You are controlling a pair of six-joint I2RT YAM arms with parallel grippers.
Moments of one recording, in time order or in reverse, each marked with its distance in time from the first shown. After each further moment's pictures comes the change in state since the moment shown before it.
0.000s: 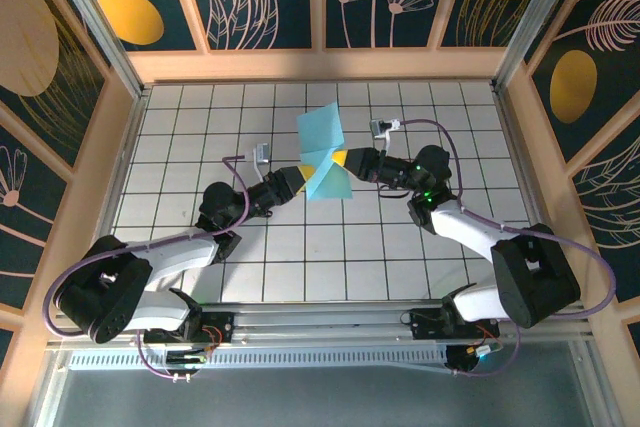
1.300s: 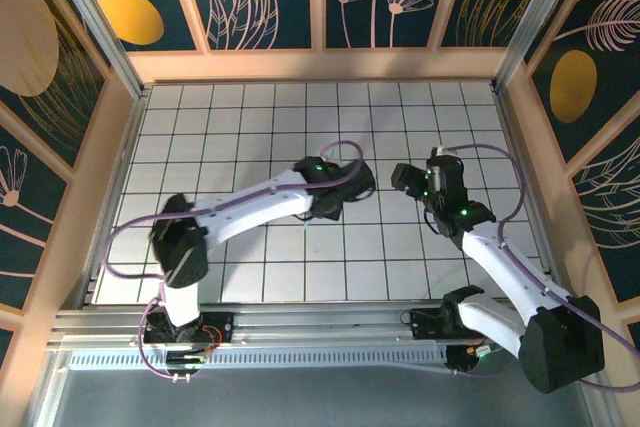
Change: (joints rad) left arm -0.428 0.572 1.212 -2.367 -0.970 0.457; right arm -0.119 -0.362 -0.014 -1.215 1.018 -0.635
